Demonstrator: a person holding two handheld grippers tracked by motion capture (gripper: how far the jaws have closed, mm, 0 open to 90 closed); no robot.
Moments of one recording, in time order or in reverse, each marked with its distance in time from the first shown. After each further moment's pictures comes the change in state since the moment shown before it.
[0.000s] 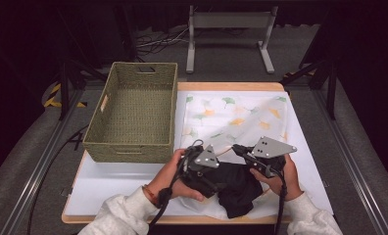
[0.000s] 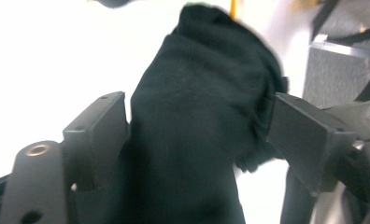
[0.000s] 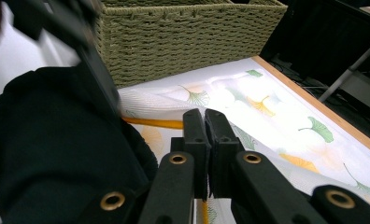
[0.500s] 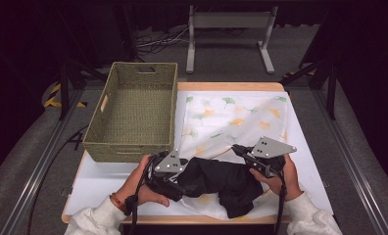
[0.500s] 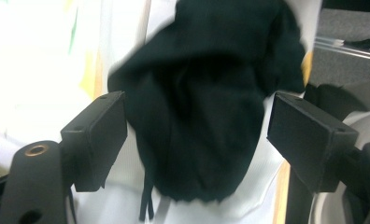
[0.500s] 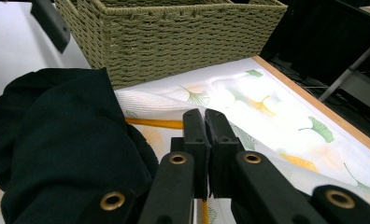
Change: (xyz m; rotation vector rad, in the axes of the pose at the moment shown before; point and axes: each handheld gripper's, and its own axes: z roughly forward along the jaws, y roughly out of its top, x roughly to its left) left arm 0.012 -0.071 -0.035 0.006 0.064 -0.045; right arm 0.001 0.000 0.000 0.001 -0.001 0.002
